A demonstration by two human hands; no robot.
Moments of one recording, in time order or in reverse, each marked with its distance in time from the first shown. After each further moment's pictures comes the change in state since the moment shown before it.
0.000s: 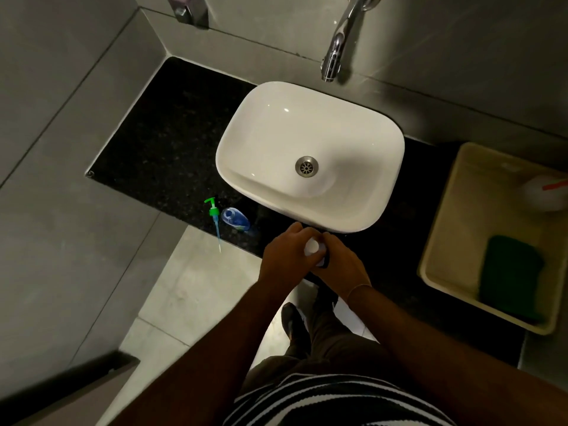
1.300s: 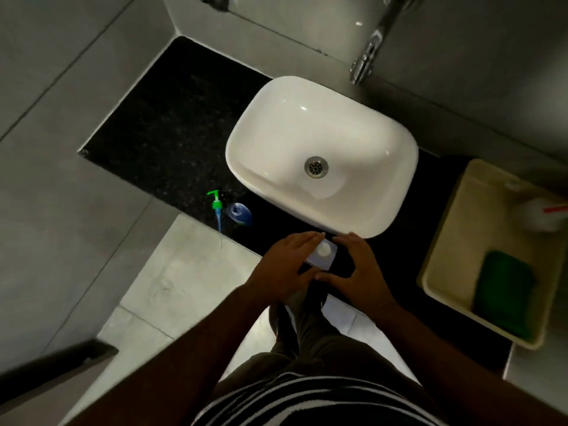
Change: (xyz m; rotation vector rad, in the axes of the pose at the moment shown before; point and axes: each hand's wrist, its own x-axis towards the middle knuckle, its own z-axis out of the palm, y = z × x) left_hand -0.014 -0.040 -0.017 -0.006 -0.191 0.270; right_hand -0.018 -0.004 -0.024 0.014 0.063 -0.114
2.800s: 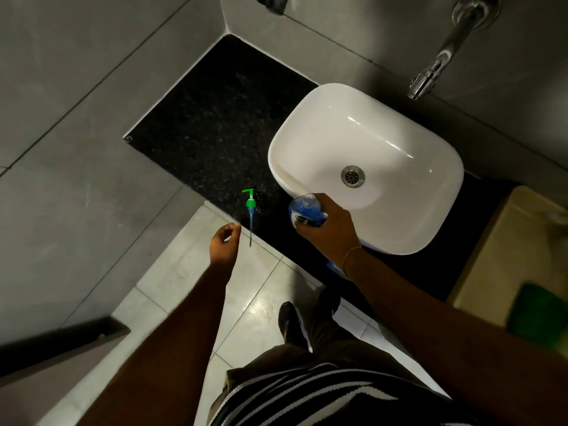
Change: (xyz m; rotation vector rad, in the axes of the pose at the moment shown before) left_hand -0.053 -0.154 -0.038 -0.846 0.807 -1.009; right_hand 0.103 -0.133 0.063 0.106 -0.093 -0.053
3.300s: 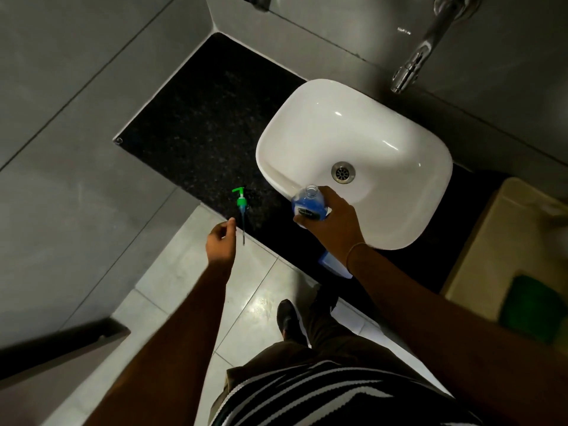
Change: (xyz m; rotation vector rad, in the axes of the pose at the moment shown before) left_hand -0.015 0.012 0.015 0.062 0.039 -0.011; right_hand -0.001 0.010 -0.026 0.097 0.040 -0.018
